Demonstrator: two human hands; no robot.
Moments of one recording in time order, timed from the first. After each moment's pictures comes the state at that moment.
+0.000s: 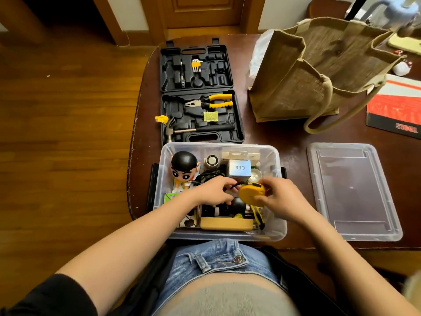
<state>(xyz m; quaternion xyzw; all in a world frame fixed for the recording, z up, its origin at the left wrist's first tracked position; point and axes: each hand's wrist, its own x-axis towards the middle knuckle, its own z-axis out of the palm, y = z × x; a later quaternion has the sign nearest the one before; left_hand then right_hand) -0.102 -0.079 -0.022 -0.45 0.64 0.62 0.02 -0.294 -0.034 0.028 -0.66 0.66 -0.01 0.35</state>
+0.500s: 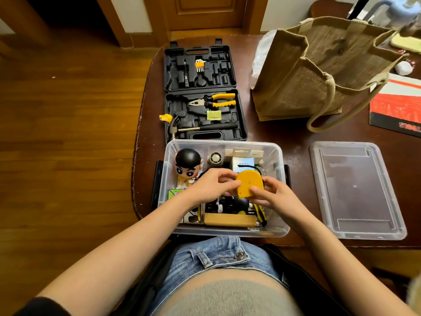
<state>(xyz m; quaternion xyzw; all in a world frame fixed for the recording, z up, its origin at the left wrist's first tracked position) -0.089 -0.064 -0.001 -0.47 0.53 0.69 -0.15 -0.281 -0.017 0.010 -0.33 0.59 -0.31 0.67</state>
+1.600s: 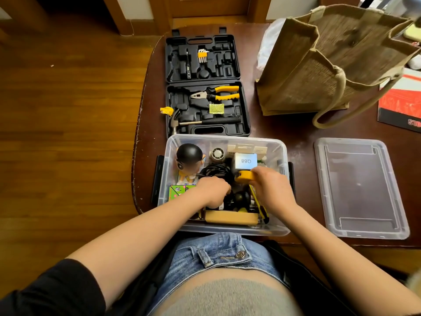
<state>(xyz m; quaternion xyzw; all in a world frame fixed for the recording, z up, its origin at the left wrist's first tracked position) -0.098 -0.069 -0.031 -0.42 0.82 0.27 0.26 -0.270 -0.039 -0.013 -0.71 0.67 -0.07 0.21</state>
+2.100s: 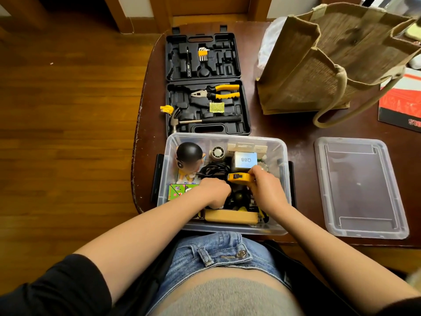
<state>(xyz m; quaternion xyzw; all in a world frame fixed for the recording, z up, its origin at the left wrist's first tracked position) -0.104 -0.068 -0.036 -0.39 0.83 0.25 0.31 -0.263 -0.037 -0.032 -0.66 0.69 -0.05 0.29</state>
